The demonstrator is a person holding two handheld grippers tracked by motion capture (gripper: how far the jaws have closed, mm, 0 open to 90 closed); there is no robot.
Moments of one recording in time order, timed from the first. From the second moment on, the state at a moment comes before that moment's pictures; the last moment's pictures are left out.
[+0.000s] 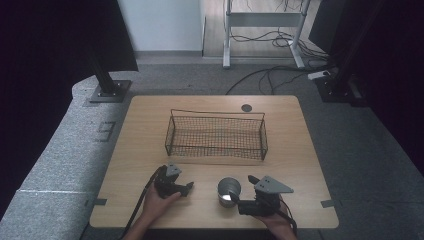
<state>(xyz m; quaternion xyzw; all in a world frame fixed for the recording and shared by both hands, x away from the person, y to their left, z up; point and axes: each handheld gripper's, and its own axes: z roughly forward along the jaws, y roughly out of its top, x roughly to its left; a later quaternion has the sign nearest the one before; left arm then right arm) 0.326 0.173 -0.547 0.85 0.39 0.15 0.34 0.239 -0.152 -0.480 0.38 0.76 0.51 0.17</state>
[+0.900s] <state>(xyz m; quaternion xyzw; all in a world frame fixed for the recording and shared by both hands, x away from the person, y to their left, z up) 0.326 0.173 -0.547 0.85 0.39 0.15 0.34 0.256 -0.114 -0.512 0.36 0.79 0.47 0.16</state>
